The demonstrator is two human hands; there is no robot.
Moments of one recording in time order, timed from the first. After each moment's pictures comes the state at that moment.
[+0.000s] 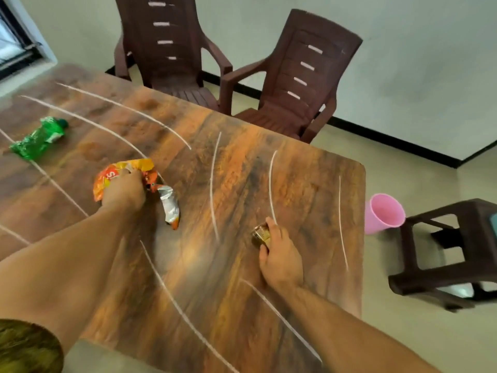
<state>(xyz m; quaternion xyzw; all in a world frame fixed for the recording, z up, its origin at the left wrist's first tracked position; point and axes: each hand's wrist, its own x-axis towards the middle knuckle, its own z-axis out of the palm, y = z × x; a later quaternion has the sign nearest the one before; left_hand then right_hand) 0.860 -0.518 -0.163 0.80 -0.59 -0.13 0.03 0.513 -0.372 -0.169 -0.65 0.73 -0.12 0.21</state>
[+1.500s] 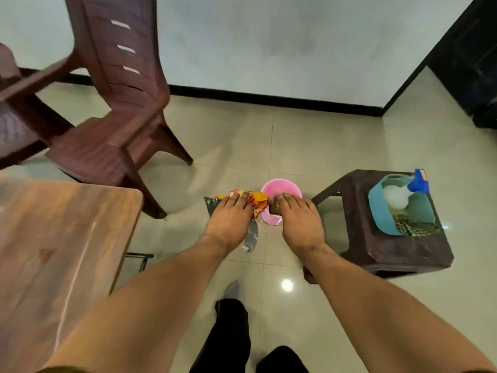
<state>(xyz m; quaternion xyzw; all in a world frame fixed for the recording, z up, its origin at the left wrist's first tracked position) -0.019 -0.573 -0.184 0.44 -0.88 -0.11 -0.10 -0.196 -0.515 -0.192 -0.68 0.73 0.03 0.07</state>
